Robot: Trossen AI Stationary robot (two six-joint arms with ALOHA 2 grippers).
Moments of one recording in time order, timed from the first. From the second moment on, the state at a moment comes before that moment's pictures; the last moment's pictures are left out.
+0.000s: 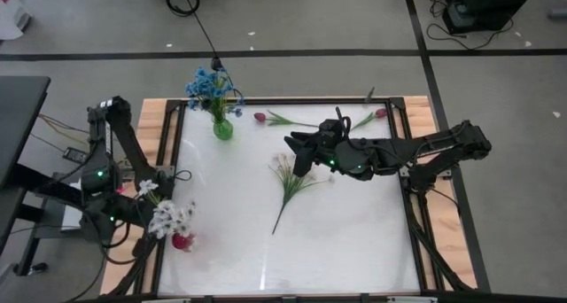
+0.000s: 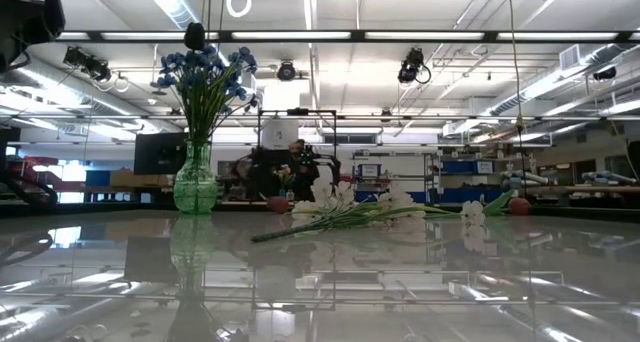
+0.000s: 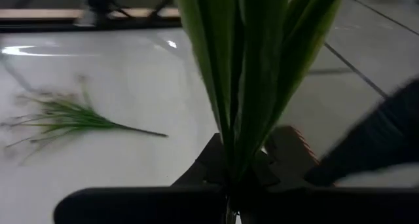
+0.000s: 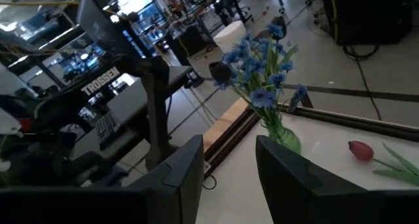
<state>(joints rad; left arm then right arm) -1.27 0.86 0.94 -0.74 -0.87 -0.70 0.22 1.48 1.44 -0.20 0.75 0.73</state>
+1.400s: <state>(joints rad) -1.17 1.00 0.94 -1.00 -0.78 -1.46 0.01 1.42 1.43 -0.67 0.22 0.87</state>
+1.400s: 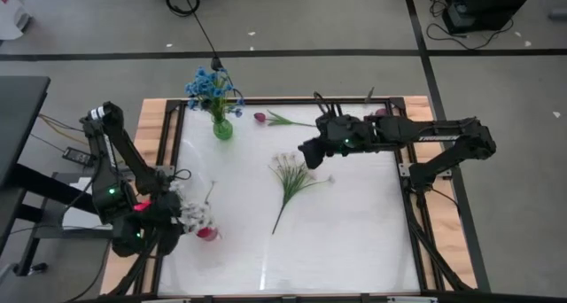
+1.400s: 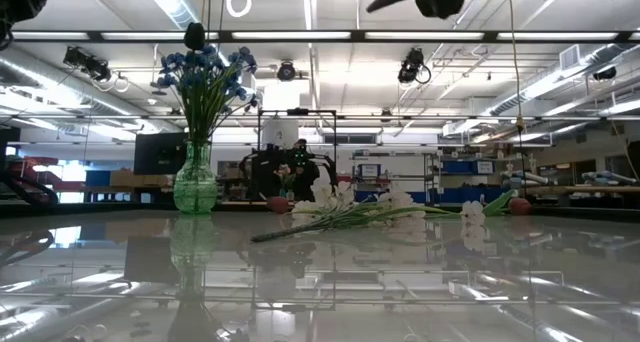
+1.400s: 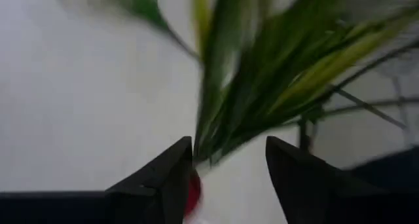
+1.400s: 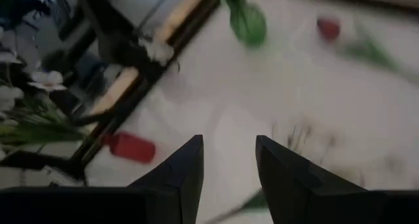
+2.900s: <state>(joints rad) -1.29 0.73 0.94 -1.31 -0.16 -1.60 -0.02 1.92 1.12 -0.24 -0.04 1.71</state>
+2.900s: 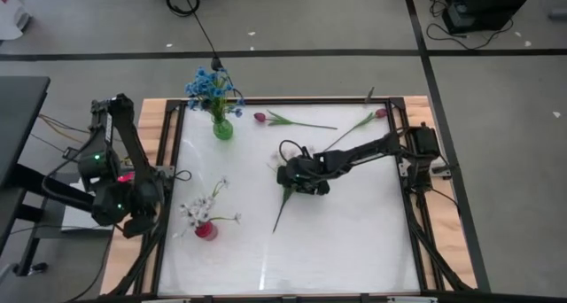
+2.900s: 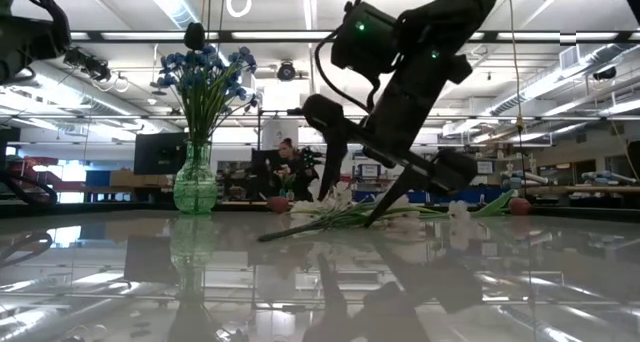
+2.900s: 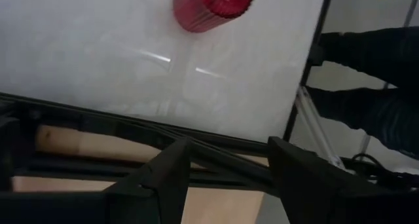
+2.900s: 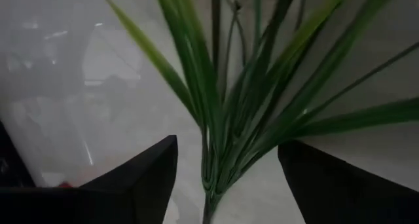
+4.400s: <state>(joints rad) -1.28 0.67 1.24 -1.36 -0.95 -1.43 0.13 1.44 1.11 0.10 0.44 0.85</state>
